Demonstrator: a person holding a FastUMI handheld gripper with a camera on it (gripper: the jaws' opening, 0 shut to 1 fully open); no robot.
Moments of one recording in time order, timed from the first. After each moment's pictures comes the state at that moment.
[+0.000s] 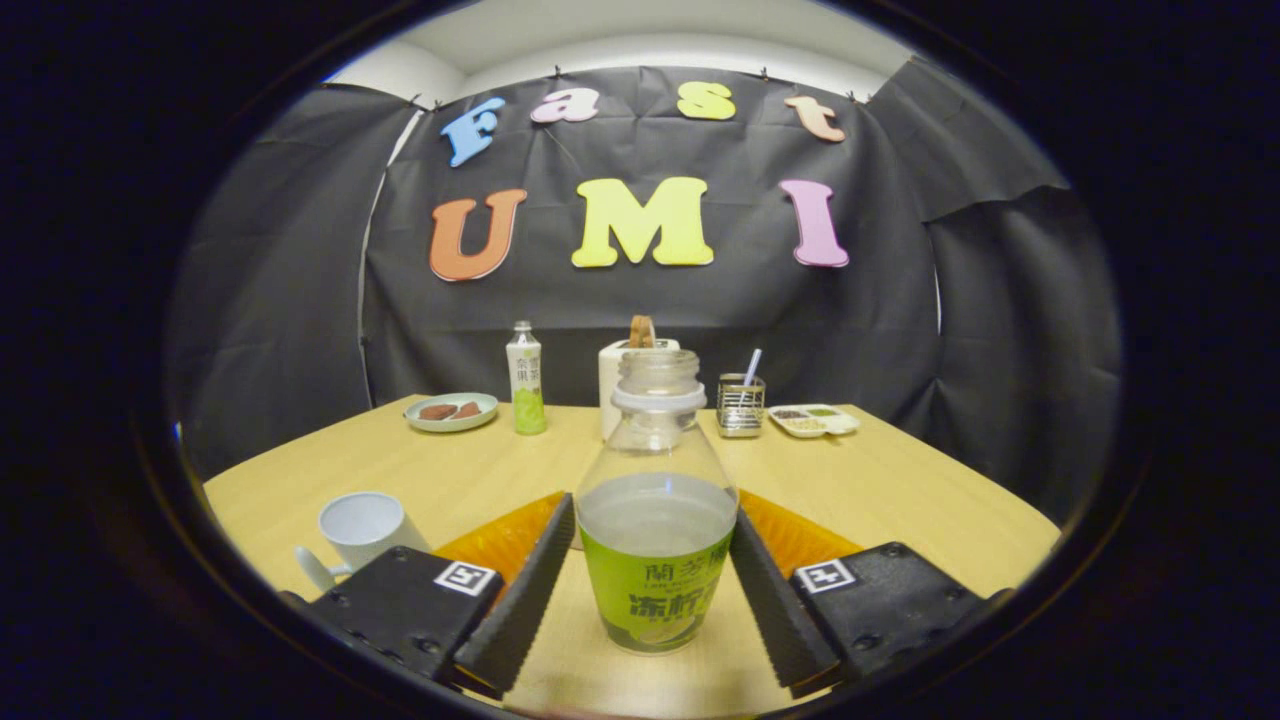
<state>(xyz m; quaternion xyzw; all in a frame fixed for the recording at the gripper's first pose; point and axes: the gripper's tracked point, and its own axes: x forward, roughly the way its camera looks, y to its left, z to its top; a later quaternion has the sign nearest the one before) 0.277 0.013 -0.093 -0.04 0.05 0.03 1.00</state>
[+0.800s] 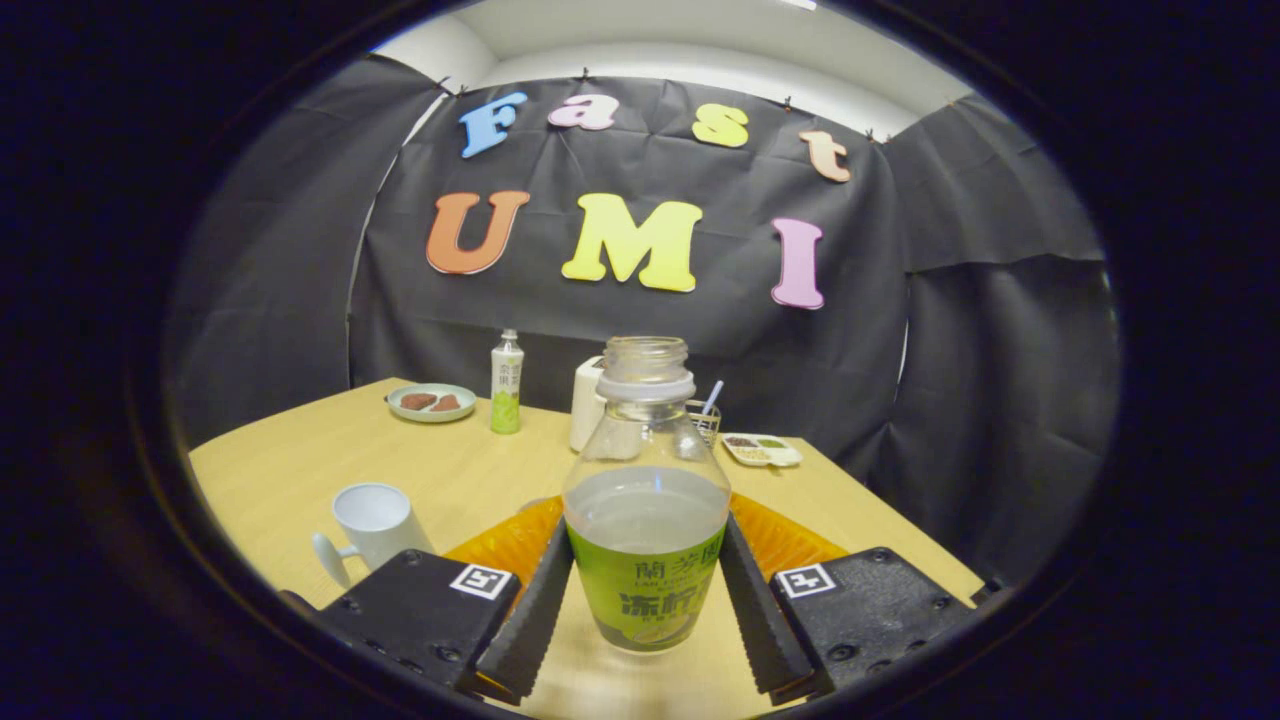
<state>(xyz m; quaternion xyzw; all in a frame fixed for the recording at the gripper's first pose) 0.210 -0.009 -0.040 -0.12 0.03 -0.03 0.99</state>
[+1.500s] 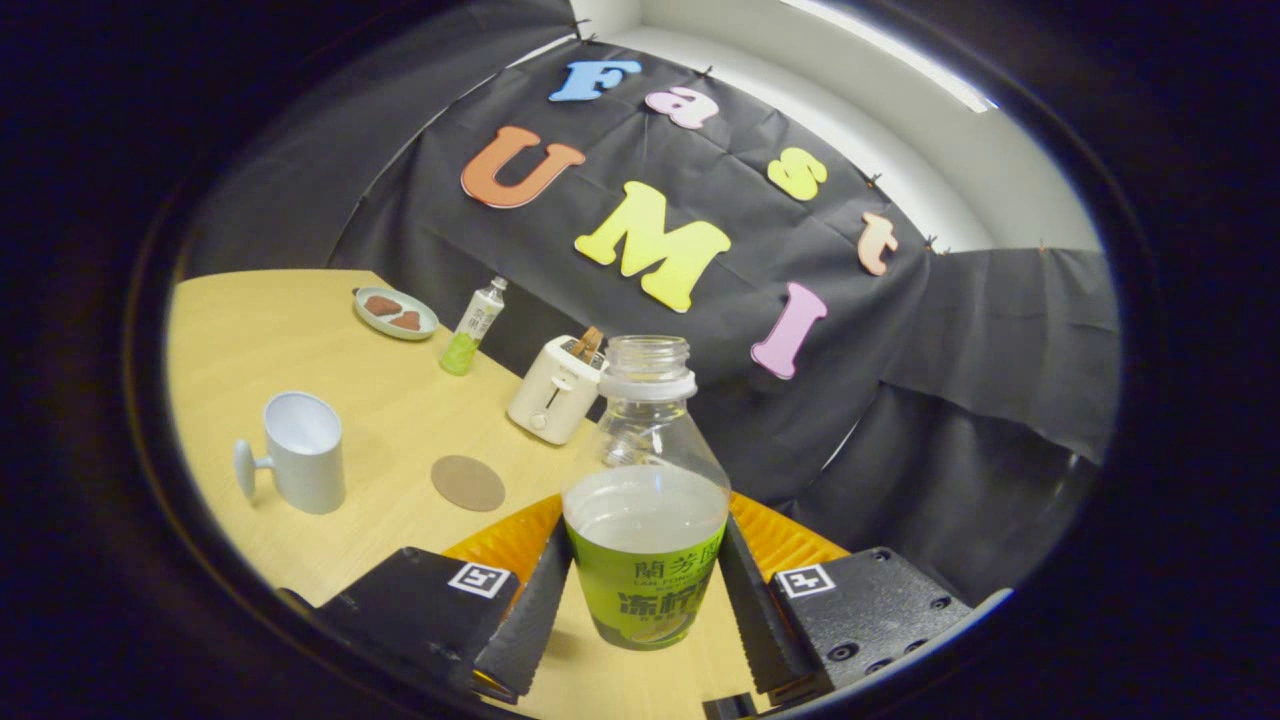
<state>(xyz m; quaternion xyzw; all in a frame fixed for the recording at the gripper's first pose) 0.191 -0.020 0.008 -0.33 0.03 -0.11 0.94</state>
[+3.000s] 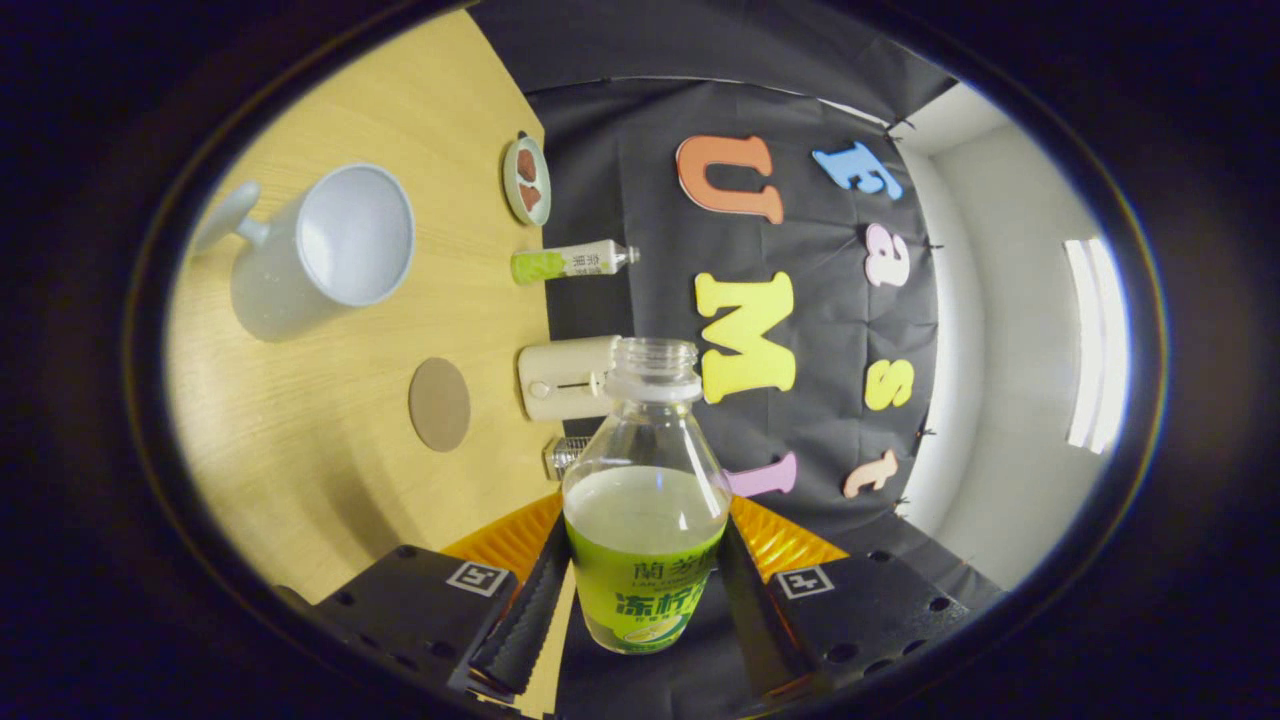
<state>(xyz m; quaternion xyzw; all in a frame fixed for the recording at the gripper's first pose) 0.229 0.062 -0.003 -0.69 -0.01 -0.17 0.70</state>
